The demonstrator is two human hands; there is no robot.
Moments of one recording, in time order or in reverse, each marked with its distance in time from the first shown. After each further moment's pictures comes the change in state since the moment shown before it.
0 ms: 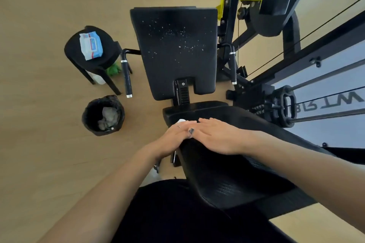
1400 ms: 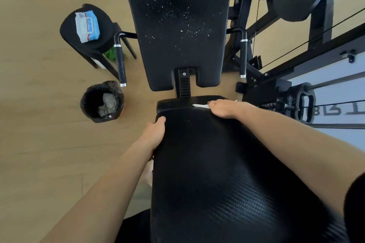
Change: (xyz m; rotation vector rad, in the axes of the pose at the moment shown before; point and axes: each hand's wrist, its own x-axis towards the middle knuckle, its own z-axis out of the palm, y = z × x) left_hand 0.059 -0.010 0.014 -0.413 0.549 -0.922; right_hand 0.147 0.176 -0.033 -0.041 -0.068 0.324
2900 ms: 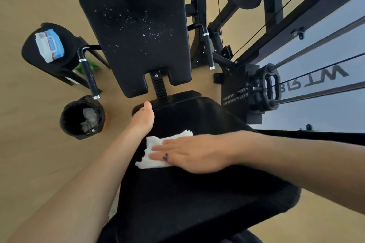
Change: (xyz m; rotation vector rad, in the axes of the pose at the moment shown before) left_hand -0.021 0.054 0.049 0.428 0.131 0.239; right_hand -0.204 -0.030 0.030 -0.027 -0.217 -0.568
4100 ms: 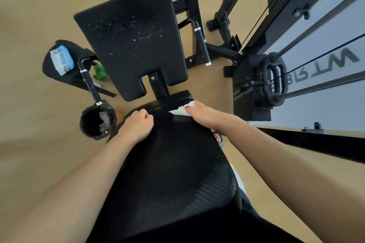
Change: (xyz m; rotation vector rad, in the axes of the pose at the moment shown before) left_hand -0.010 0.032 0.051 0.619 0.053 0.157; right_hand -0.019 0.150 -0.016 0.887 0.462 0.274
